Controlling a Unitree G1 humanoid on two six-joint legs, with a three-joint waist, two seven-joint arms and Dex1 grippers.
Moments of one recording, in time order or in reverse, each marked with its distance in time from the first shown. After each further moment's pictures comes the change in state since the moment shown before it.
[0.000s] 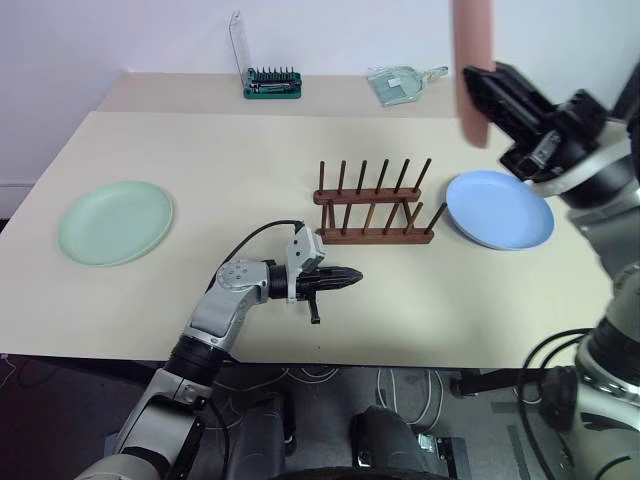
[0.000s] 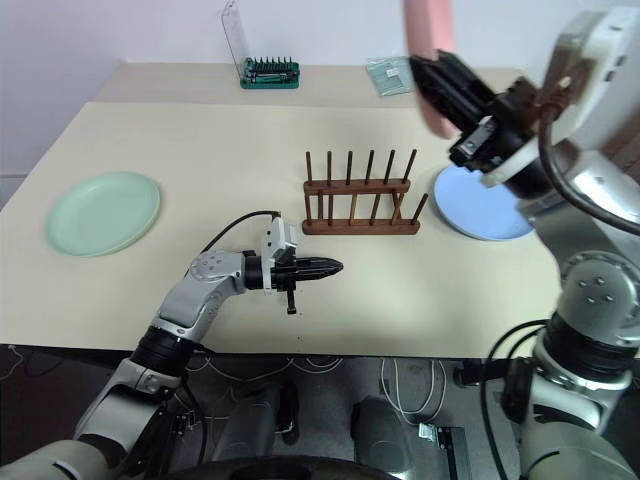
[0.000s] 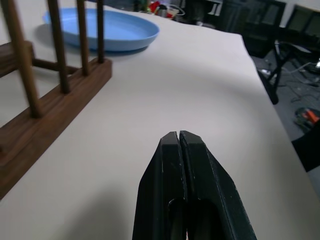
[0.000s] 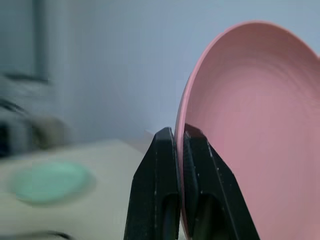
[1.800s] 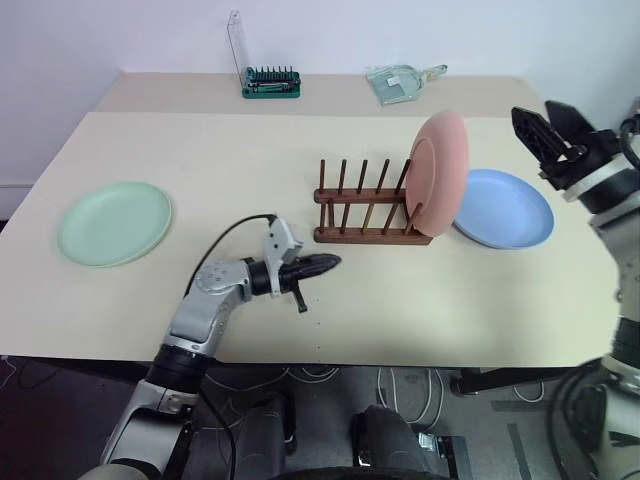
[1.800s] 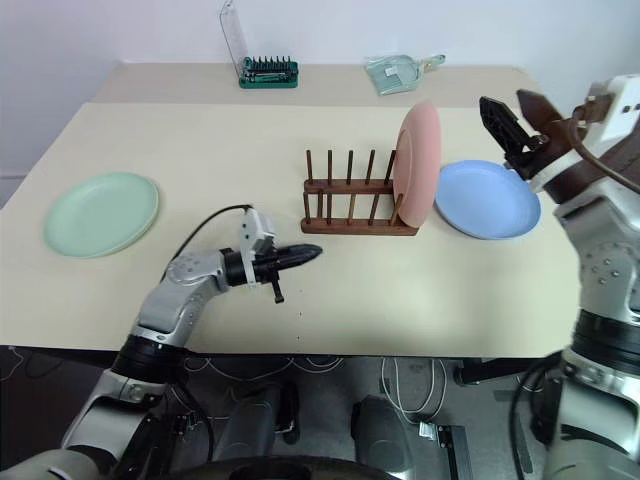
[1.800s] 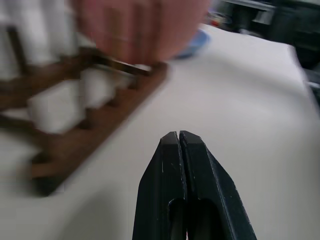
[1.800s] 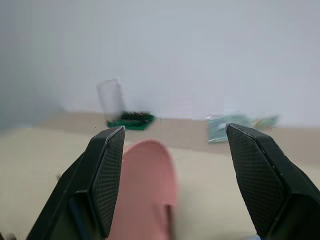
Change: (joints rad) left arm 0.034 0.043 0.151 -0.084 -0.022 0.034 0.181; right arm 0.178 -0.264 -0.059 0.309 -0.239 -0.247 0.054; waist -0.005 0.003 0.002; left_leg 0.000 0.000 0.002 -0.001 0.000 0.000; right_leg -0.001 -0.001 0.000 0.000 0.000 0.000
